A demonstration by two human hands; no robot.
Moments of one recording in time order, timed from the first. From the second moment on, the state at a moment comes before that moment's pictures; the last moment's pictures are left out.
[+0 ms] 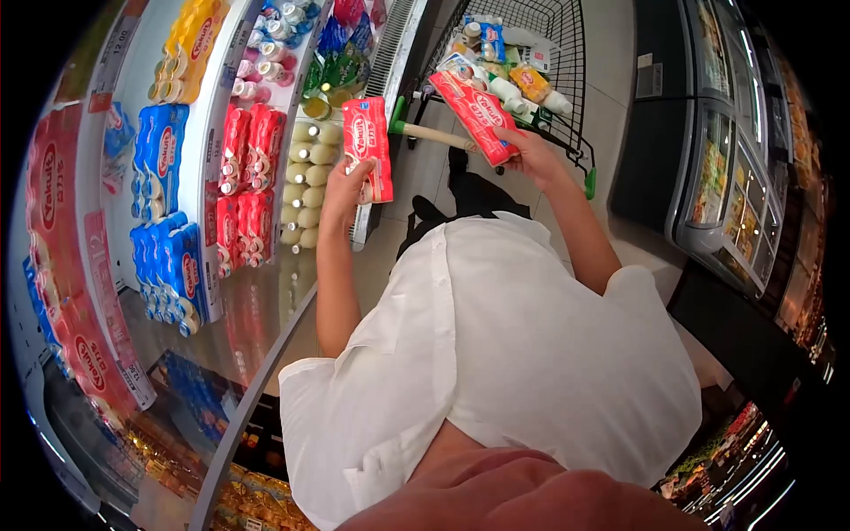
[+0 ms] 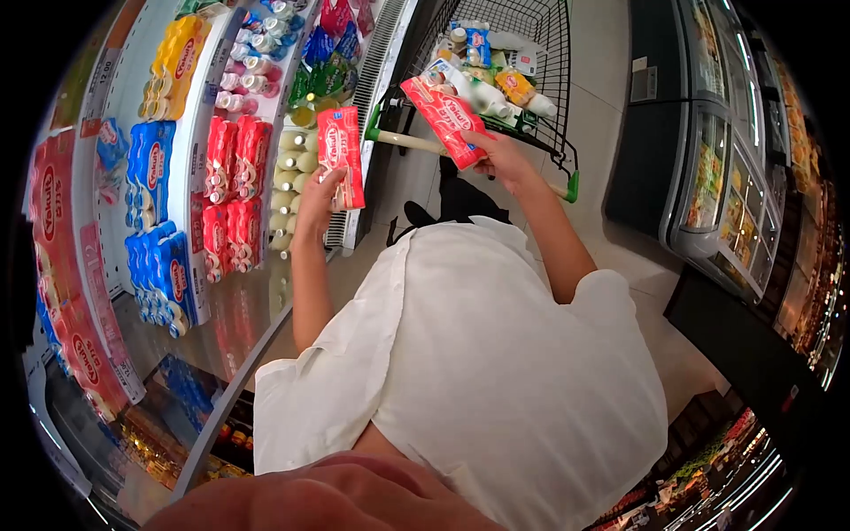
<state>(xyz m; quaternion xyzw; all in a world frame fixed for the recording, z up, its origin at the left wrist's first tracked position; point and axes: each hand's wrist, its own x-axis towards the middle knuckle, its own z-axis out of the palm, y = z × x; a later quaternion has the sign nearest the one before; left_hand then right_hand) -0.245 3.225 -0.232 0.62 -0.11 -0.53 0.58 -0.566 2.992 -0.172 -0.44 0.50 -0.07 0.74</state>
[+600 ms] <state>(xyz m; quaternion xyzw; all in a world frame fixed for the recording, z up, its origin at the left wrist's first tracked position) -0.337 2.898 -0.297 0.62 -0.03 -0.68 0.39 -0.629 2.800 -0.320 -0.37 0.58 -0.07 0.72</state>
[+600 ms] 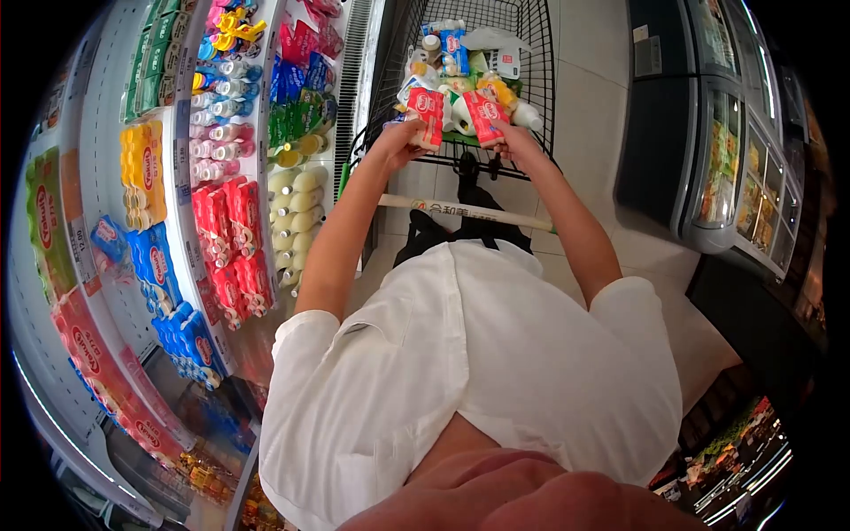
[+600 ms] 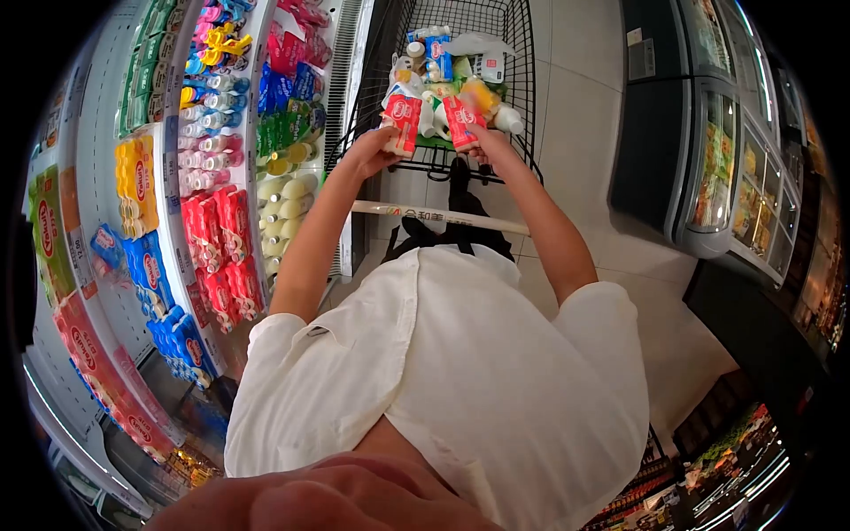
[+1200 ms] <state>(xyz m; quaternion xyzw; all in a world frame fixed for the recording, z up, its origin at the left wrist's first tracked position) -0.369 2.812 -0.364 0.75 -0.13 -0.56 0.33 -0.618 2.745 -0.438 -0.49 0.59 -0.13 0.64</state>
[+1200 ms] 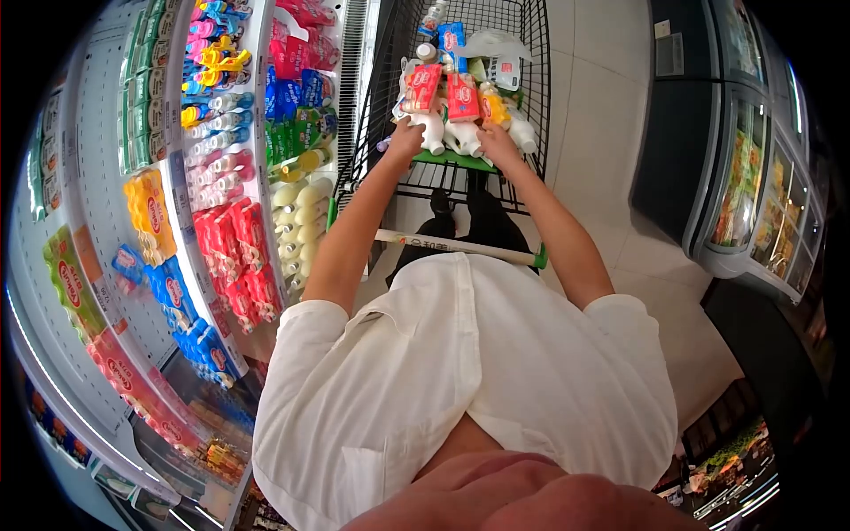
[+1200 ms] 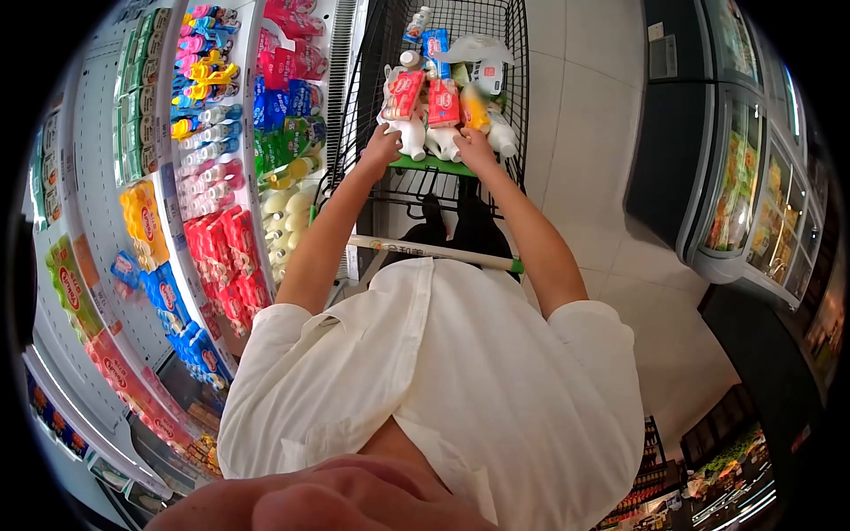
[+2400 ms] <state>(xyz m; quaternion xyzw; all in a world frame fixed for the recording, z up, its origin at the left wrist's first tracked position) -0.311 2.907 -0.247 0.64 -0.73 -0.14 0.20 -0.729 2.866 -0.283 -0.81 0.53 -0.22 0.06</state>
